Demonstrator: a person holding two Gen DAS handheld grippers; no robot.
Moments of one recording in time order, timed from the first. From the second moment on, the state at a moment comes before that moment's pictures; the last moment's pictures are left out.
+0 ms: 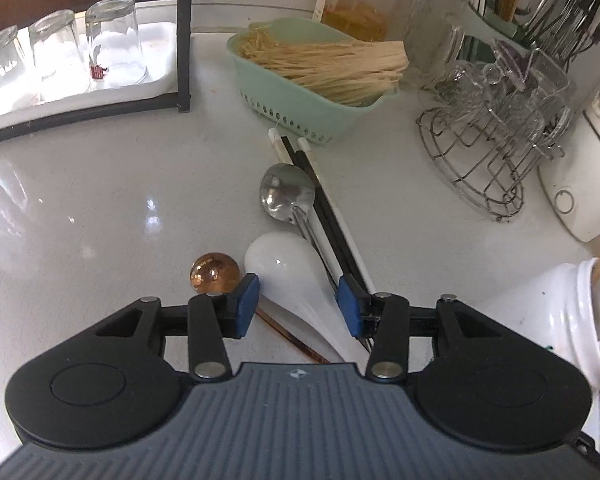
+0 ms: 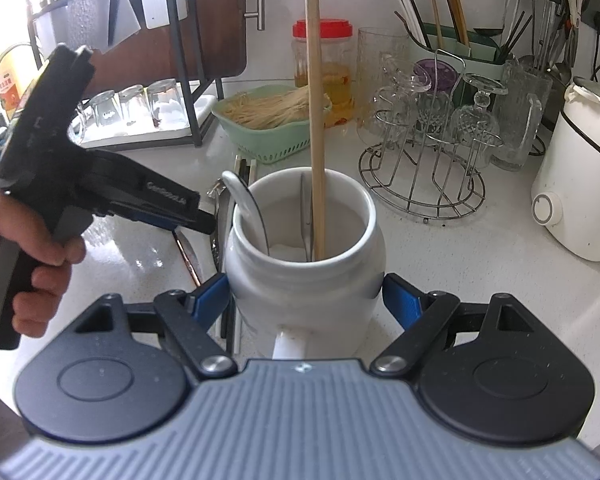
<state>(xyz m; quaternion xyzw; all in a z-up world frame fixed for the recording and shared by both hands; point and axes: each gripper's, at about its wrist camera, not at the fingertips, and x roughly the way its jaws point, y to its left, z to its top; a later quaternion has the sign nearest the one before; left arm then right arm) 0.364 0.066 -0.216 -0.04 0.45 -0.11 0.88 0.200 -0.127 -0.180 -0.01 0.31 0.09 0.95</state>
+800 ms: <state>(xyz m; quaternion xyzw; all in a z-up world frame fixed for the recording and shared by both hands) 0.382 0.069 -0.214 -0.05 0.48 -0.08 0.87 0.200 -0.129 -0.181 -0.01 0.31 0.09 0.95</state>
